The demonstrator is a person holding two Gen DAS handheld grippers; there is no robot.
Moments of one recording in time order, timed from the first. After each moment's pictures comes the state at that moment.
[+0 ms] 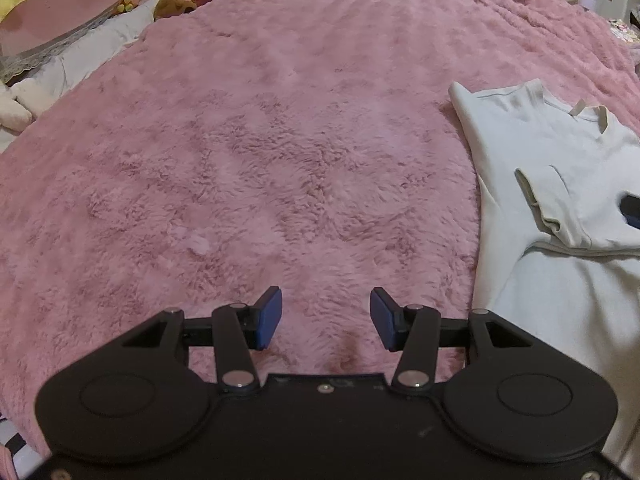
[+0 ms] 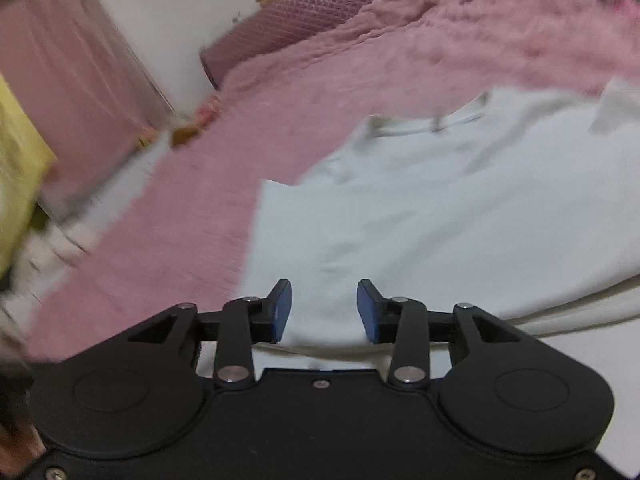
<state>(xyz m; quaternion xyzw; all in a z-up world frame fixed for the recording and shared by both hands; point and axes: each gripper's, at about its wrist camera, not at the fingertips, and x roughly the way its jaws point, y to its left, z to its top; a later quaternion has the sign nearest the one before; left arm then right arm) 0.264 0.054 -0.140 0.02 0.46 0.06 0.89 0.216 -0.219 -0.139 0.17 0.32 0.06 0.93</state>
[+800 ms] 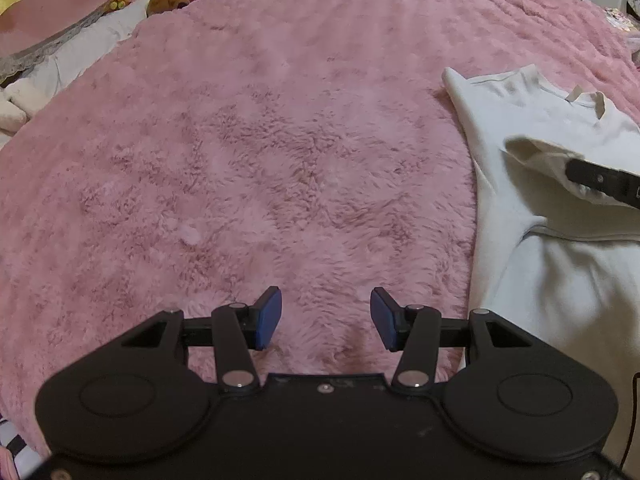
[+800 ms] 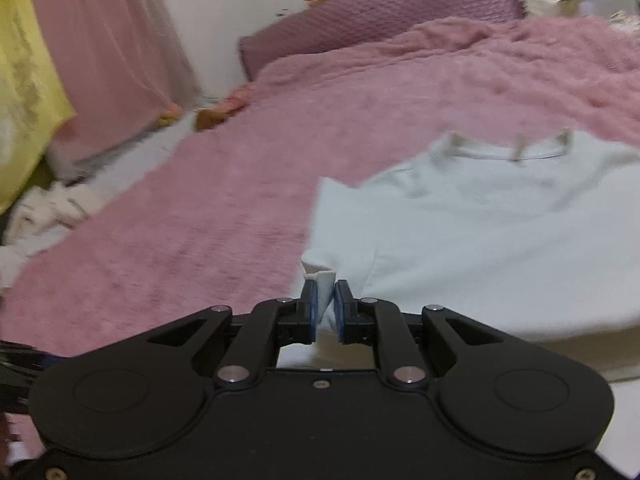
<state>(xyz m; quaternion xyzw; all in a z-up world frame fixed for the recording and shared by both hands) 0.265 0.053 -0.150 0.02 0.47 0.05 0.88 0.249 -0.146 -0.140 0.13 0.29 0.11 0.94</state>
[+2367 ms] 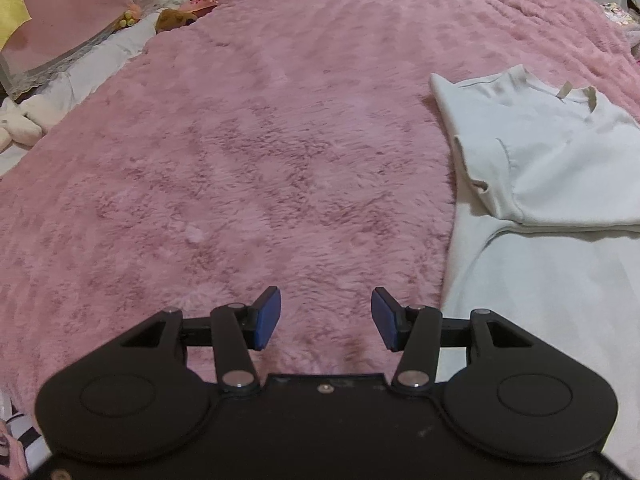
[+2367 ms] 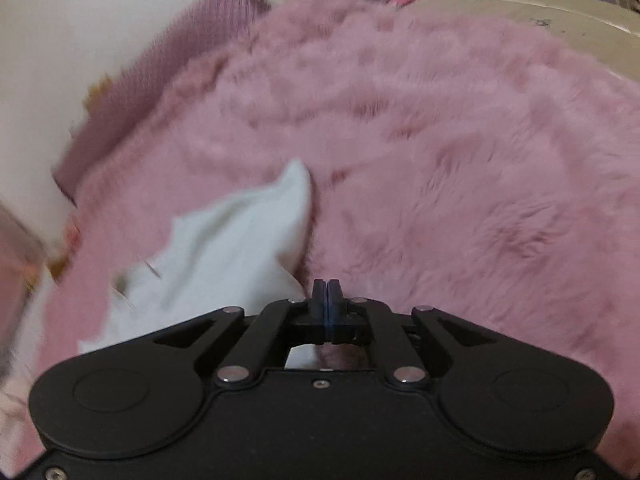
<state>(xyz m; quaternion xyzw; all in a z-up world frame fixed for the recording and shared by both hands) 0.241 0.027 -0.137 0.05 0.46 0.07 0.88 0.161 -0.464 -0.136 0.34 0.27 -0.15 0.89</state>
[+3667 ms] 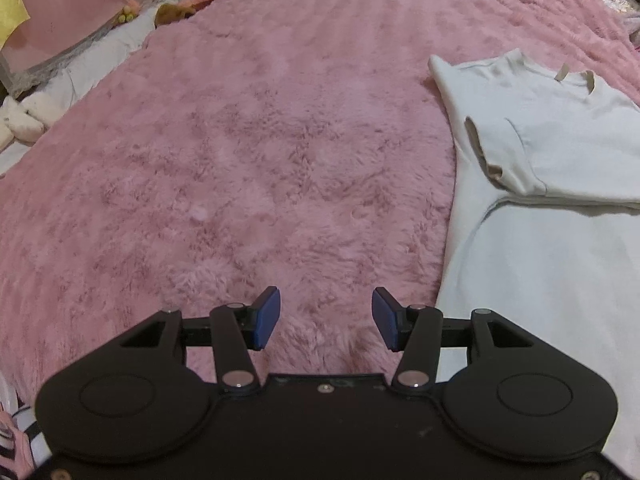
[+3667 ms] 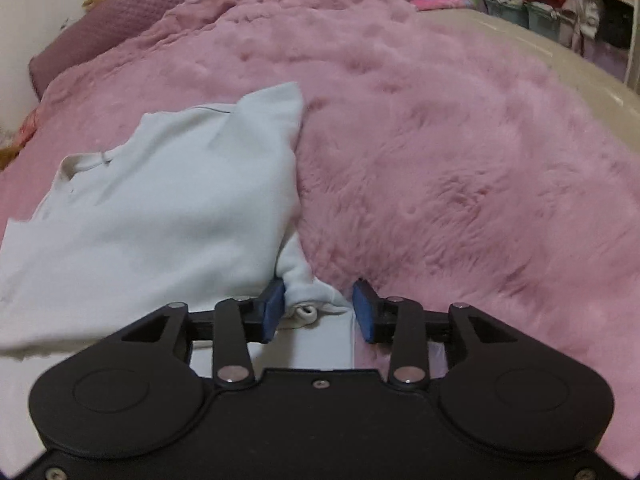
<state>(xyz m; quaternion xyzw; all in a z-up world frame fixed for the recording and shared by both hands) 0.223 0.023 -0.141 0.06 0.47 0.06 0.88 0.151 -0.436 -0.163 0.17 0.37 -0.19 0.89</state>
